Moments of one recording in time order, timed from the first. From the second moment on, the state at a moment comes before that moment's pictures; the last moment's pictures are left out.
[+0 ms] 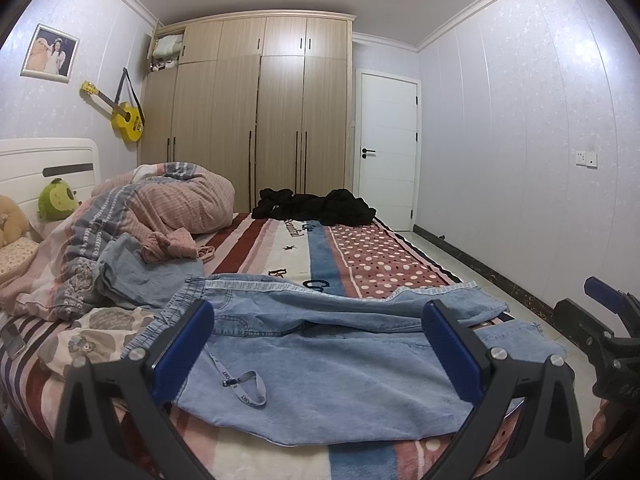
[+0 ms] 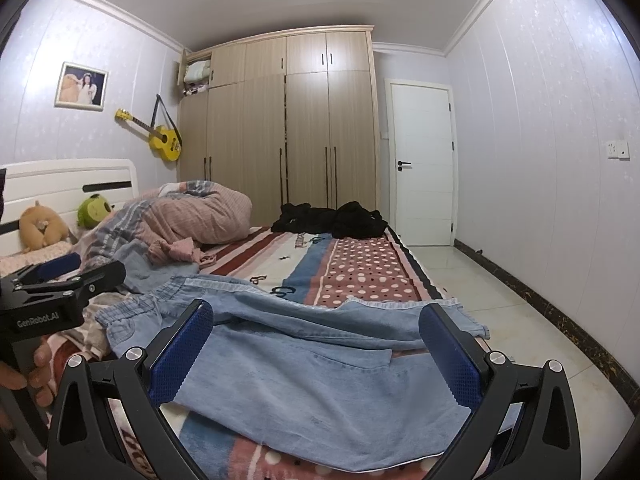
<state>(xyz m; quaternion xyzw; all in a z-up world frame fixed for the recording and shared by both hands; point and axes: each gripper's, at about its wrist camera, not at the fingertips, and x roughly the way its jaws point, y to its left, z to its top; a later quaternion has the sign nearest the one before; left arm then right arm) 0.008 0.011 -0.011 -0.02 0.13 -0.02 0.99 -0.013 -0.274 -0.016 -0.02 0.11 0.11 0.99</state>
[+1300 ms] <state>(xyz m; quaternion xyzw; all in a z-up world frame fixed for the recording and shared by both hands) 0.079 0.124 -0.140 -0.20 0.32 0.02 0.93 0.045 -0.376 -0.086 0.13 0.24 0.02 0.96</state>
